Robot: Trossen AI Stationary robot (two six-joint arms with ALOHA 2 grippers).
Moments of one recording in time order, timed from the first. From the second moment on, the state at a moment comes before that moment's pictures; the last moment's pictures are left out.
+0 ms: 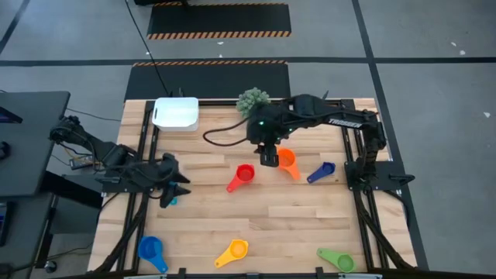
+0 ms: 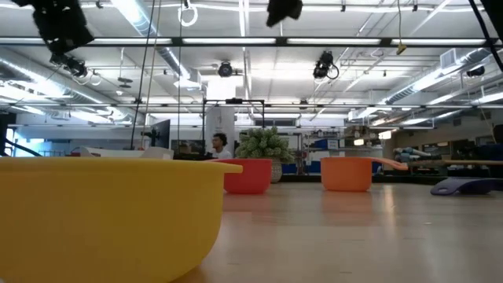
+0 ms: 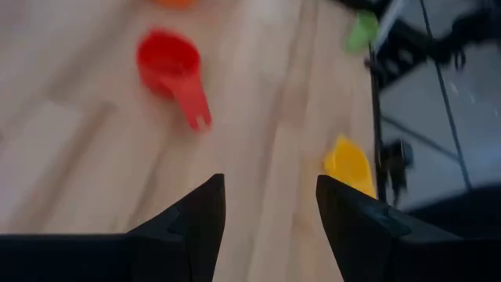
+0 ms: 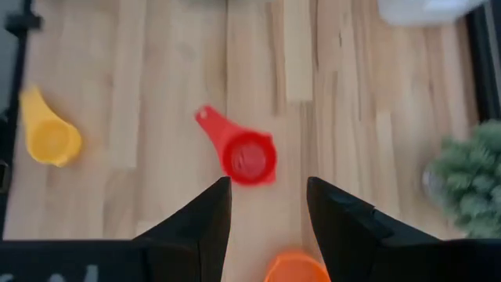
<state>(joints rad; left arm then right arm) -0.52 0.75 0.72 -0.65 -0.29 -0.80 -0.04 1.87 2.18 -1.32 -0.05 -0.02</state>
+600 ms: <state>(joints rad) -0.60 0.75 0.72 -0.92 0.28 -1.62 0.08 1.82 2.34 -1.27 -0.05 -0.13</state>
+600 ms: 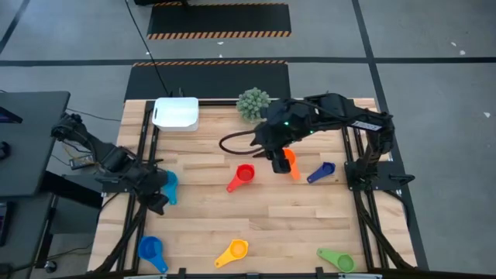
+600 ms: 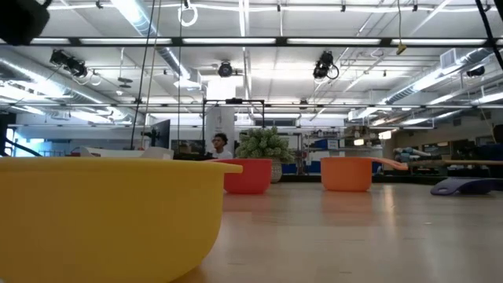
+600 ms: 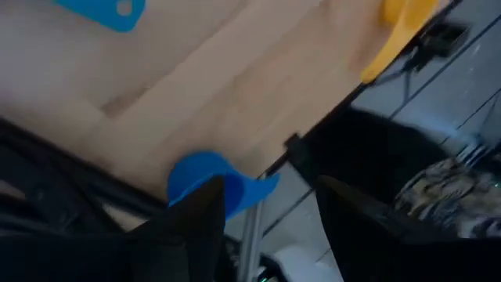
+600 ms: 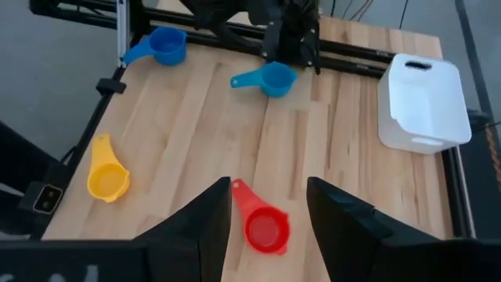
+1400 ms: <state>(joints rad) -0.97 1.20 0.72 -0.68 0.23 -1.49 0.16 1.76 2.34 -1.27 -0.05 -0.16</state>
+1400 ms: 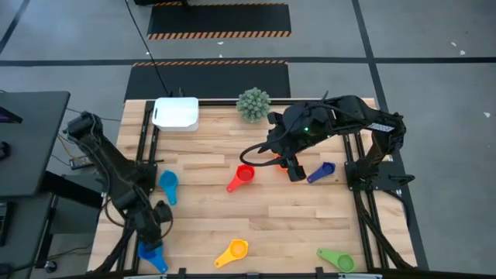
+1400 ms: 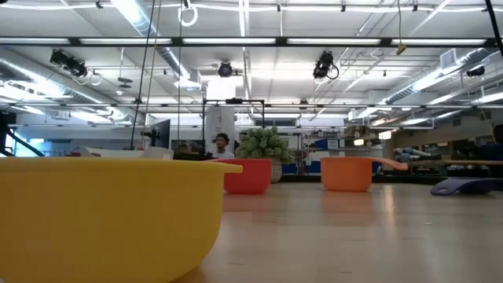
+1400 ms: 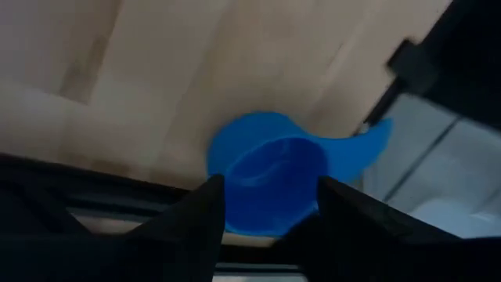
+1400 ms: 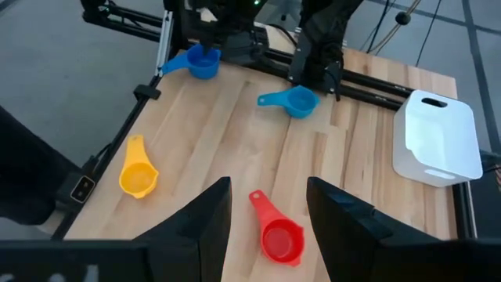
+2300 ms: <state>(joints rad) -0.97 1.35 0.72 -0.66 0.29 -1.33 0.16 1.76 2.34 -1.27 -0.05 -0.15</state>
